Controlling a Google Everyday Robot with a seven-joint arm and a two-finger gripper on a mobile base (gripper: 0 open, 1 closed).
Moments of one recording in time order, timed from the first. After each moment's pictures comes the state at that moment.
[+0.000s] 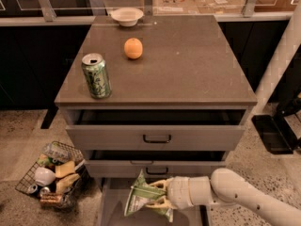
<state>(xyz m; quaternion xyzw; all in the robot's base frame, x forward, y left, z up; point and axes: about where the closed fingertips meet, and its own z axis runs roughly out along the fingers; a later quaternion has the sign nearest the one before) 0.408 -0.003 0.515 -0.63 0.55 0.30 0.46</state>
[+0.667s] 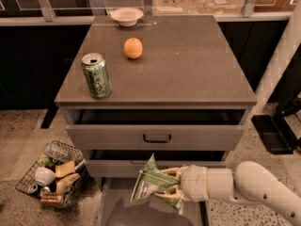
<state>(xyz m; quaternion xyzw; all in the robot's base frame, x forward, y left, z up) 0.405 -0.031 0.620 -0.61 0.55 0.28 0.50</state>
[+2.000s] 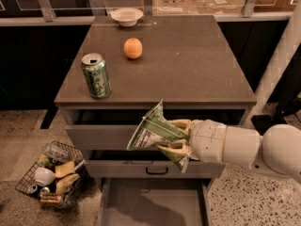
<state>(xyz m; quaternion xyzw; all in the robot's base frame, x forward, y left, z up) 0.451 -0.046 0.805 -0.57 0.54 0.19 0.59</state>
